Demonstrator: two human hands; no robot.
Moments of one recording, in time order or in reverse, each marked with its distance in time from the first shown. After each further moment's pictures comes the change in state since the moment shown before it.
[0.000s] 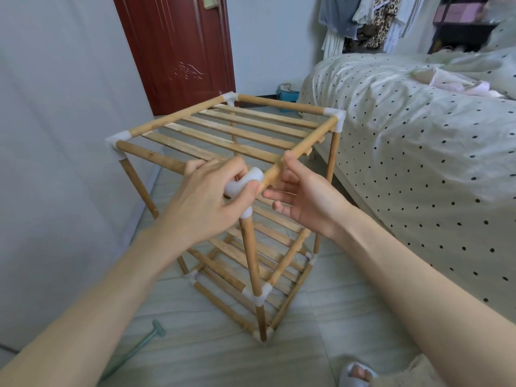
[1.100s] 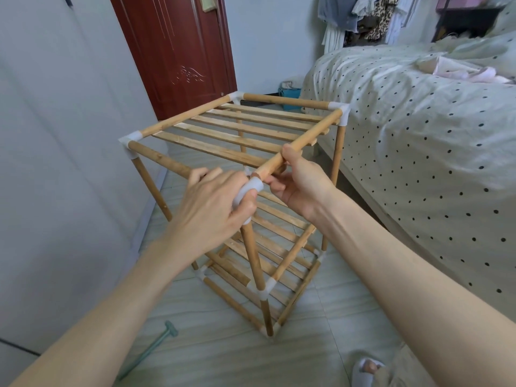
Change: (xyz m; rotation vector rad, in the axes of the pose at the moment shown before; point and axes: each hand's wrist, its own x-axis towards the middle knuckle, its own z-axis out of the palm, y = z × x) left_hand -0.009 -0.003 0.010 0.209 0.007 0.046; right_hand 0.014 -0.003 0.024 0.213 0.156 -0.084
